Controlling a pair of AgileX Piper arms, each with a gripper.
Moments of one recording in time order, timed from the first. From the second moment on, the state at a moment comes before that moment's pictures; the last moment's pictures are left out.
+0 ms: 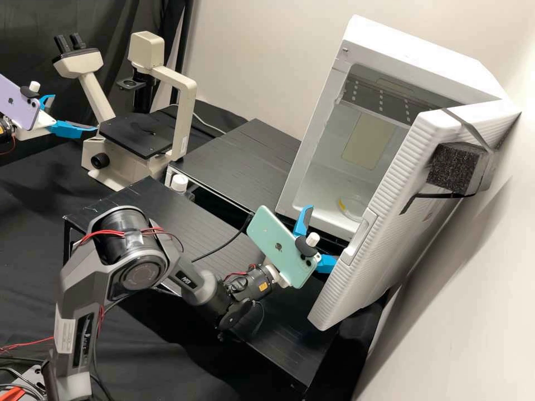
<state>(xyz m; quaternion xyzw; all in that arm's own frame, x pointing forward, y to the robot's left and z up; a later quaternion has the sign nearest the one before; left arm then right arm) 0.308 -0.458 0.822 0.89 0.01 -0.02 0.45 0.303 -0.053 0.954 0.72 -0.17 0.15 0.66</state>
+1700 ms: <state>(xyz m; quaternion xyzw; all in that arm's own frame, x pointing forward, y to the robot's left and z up) 0.308 -0.458 0.822 0.89 0.01 -0.02 0.45 0.438 -0.060 0.940 0.70 -0.16 0.09 0.69</state>
